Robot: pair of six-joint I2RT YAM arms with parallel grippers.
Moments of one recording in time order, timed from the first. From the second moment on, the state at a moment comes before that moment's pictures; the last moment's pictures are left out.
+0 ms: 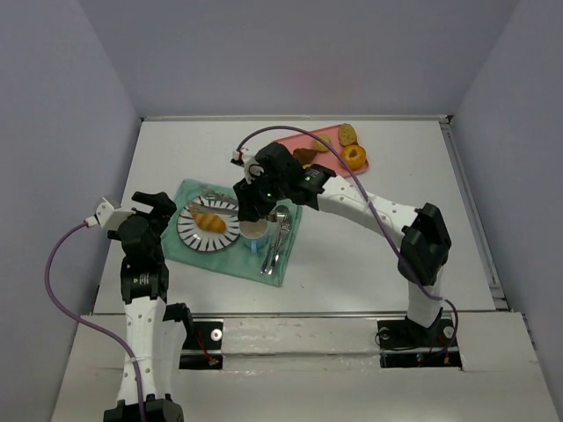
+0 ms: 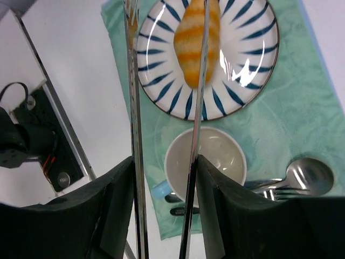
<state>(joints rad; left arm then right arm) 0.17 0.54 0.45 -0.11 -0.23 -0.74 0.91 1.91 1.71 -0.51 -0.33 0.17</state>
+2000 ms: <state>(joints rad) 0.17 0.58 0.45 -0.11 -0.22 -0.74 0.01 1.22 0.81 -0.28 0.28 0.60</state>
